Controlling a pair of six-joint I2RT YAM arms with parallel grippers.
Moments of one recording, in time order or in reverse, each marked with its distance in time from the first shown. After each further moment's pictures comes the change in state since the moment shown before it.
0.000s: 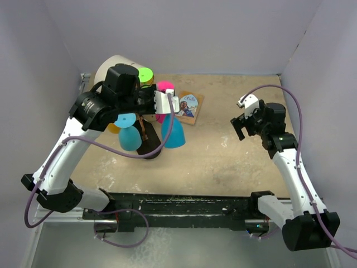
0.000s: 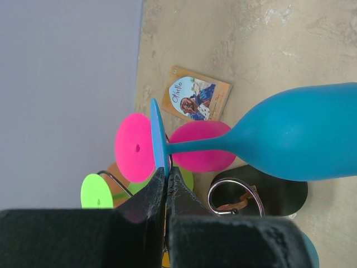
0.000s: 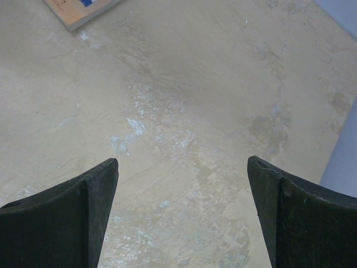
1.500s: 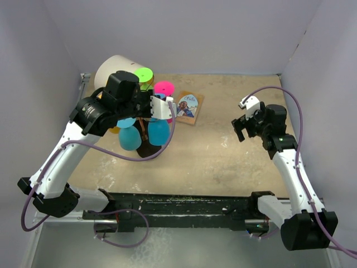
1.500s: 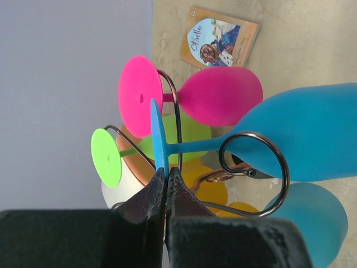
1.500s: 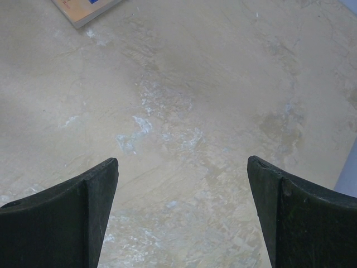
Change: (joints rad) left arm -0.004 -0.060 -0.112 0.006 -0.210 0.107; right arm -0.049 0.000 -0.044 0.035 -0.063 0.020
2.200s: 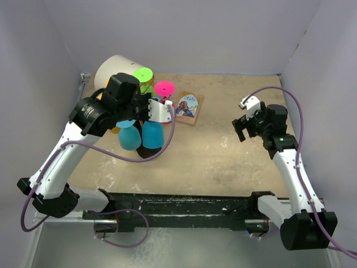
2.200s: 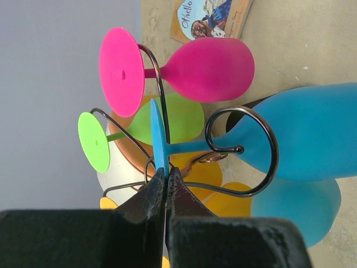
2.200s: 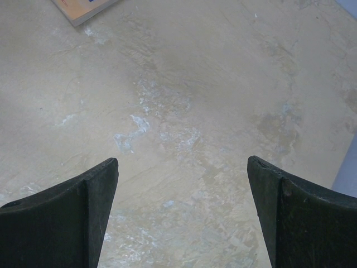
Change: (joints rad) left arm 0.000 -0.002 0.000 -0.075 -0.051 0.023; right arm -0.013 0.000 0.000 -0.001 -0.011 -0.017
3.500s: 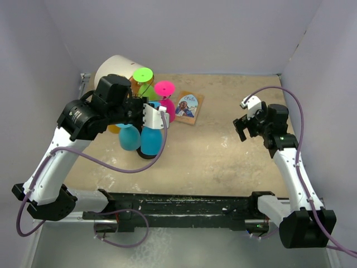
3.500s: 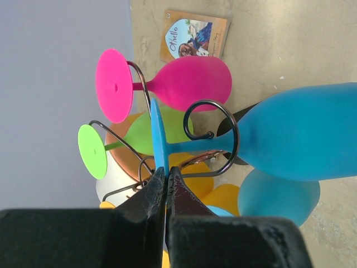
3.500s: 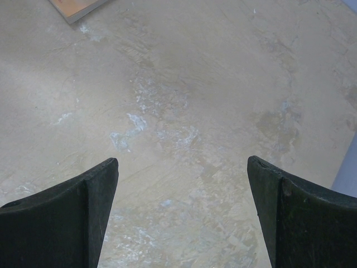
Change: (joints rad) left arm 0.000 -0.037 0.053 -0.091 0.111 0.030; right arm -0.023 0.016 0.000 0.003 -0.016 -0.011
